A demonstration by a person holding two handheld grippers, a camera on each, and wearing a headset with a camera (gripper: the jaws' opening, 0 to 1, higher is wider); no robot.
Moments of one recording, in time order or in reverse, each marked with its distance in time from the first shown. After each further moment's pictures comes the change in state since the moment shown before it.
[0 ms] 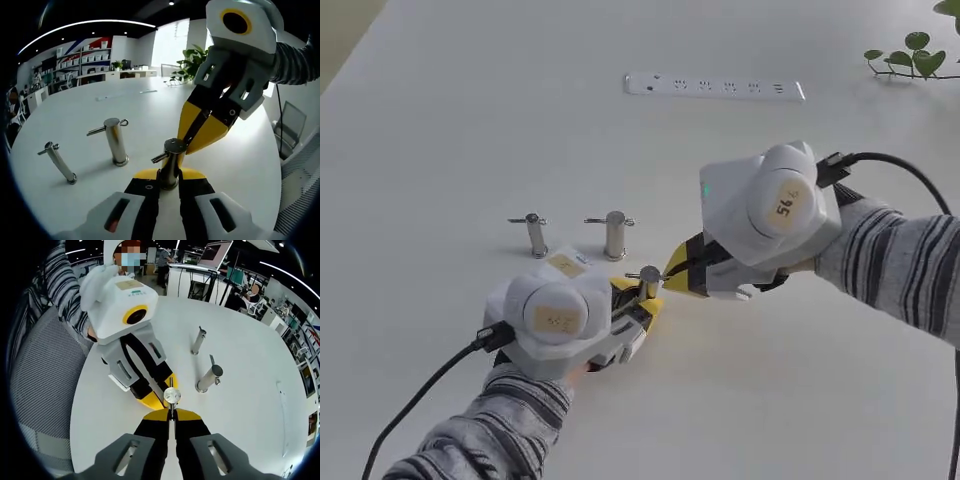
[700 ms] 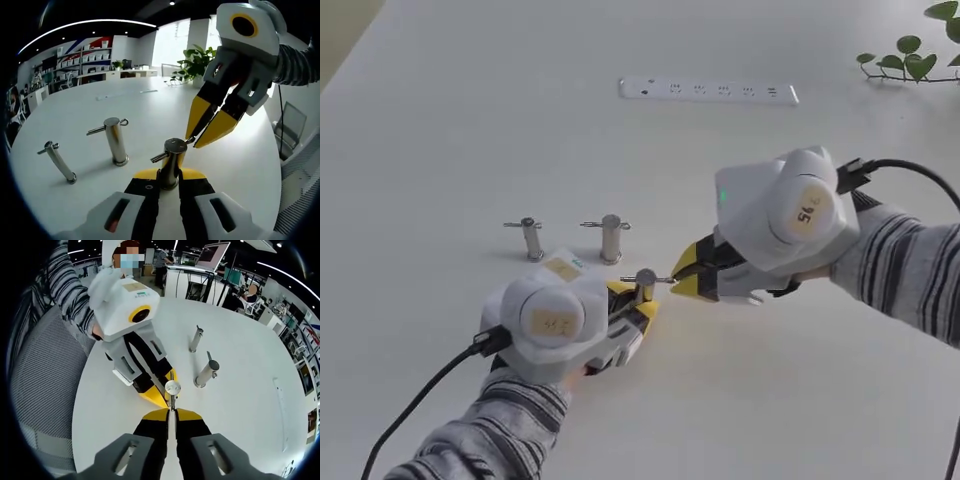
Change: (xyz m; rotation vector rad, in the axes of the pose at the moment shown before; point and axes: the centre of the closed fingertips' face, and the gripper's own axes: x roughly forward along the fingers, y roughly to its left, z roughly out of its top) left arm 0.001 0.001 0.000 -0.005 0.001 0.001; right arm -0.011 0.001 -0.006 0.018 -0.006 -0.020
